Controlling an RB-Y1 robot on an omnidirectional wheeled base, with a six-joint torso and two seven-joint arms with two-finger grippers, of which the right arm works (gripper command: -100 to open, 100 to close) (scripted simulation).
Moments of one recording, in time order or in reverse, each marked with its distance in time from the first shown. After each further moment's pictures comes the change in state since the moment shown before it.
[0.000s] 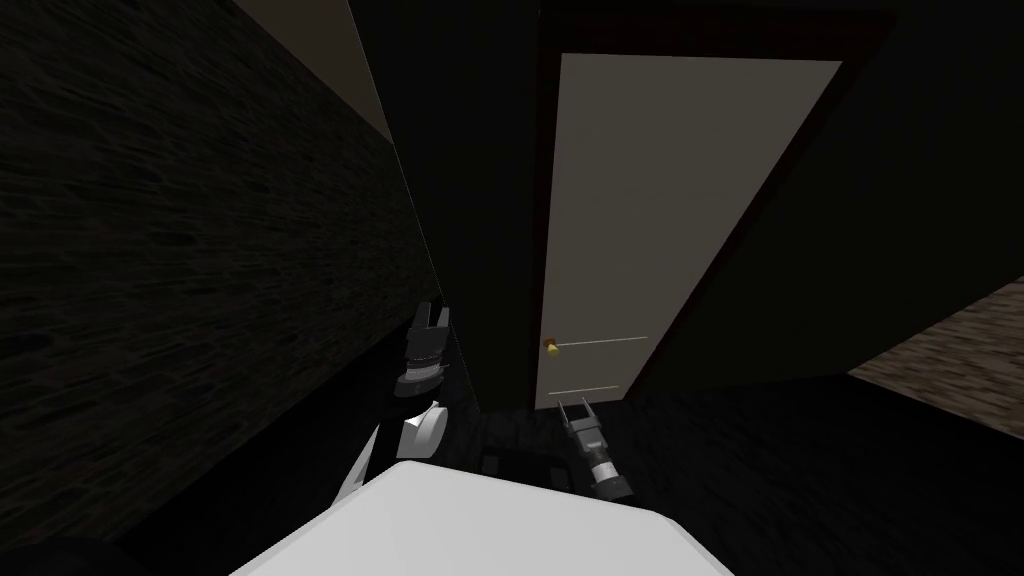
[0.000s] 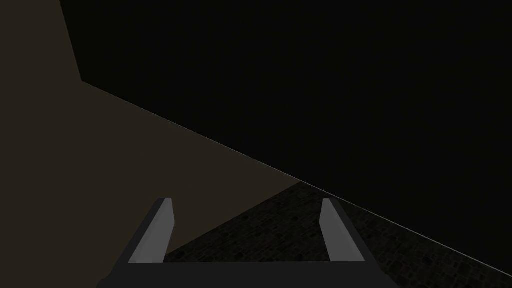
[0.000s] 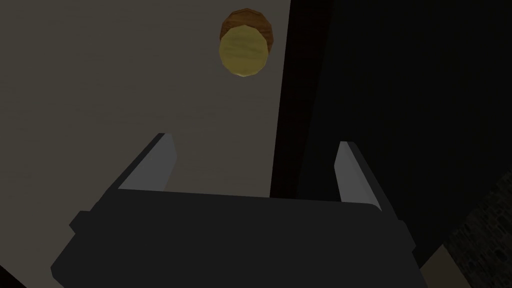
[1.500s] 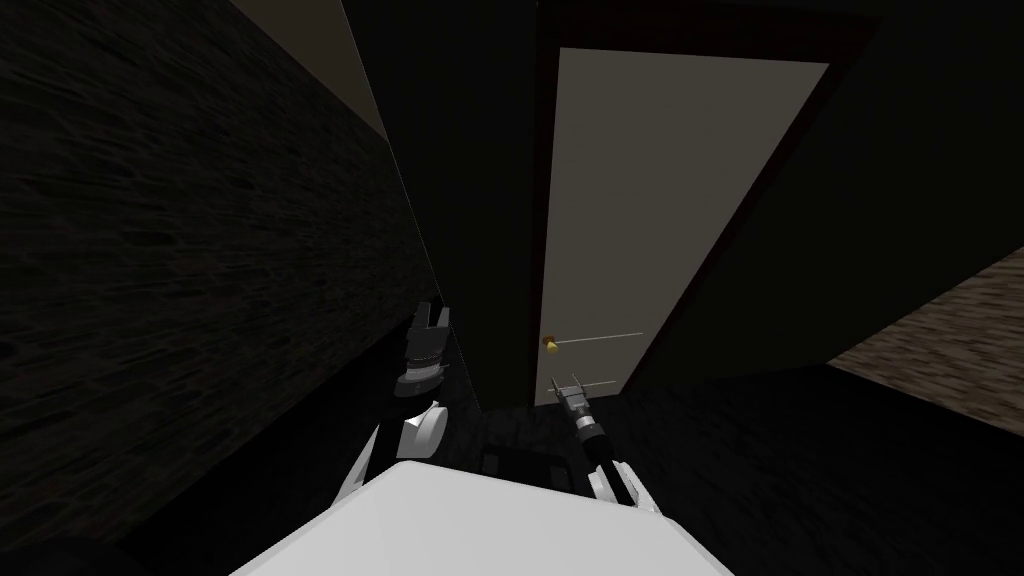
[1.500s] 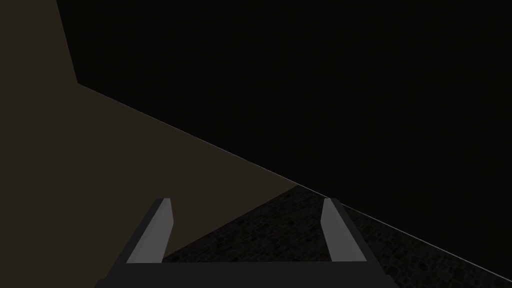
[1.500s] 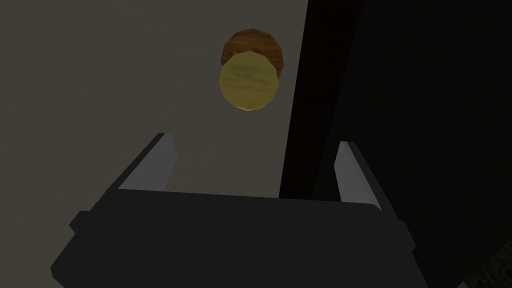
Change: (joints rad) arm -0.310 -0.013 -0.033 0.259 -0.059 0.063 0.054
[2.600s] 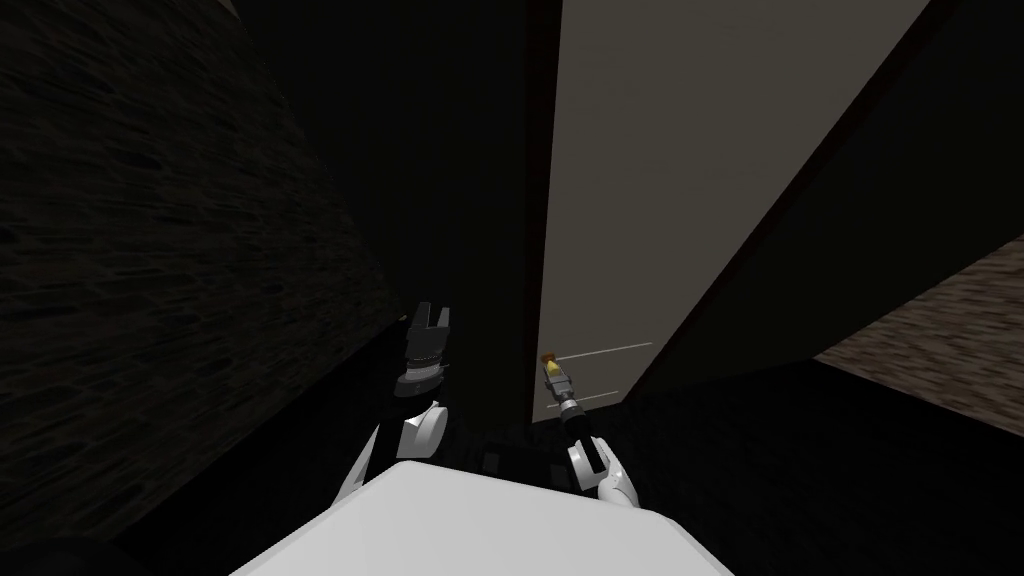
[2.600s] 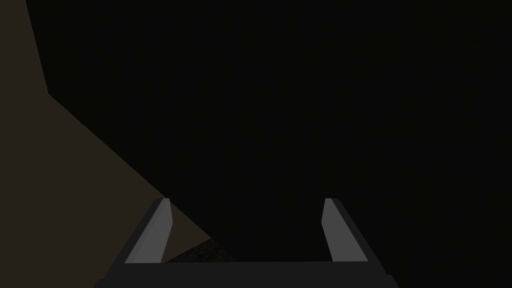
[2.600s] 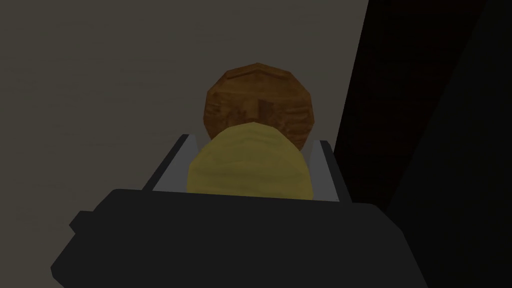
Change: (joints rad) arm -0.124 0.077 -0.012 0.092 -0.016 0.013 0.036
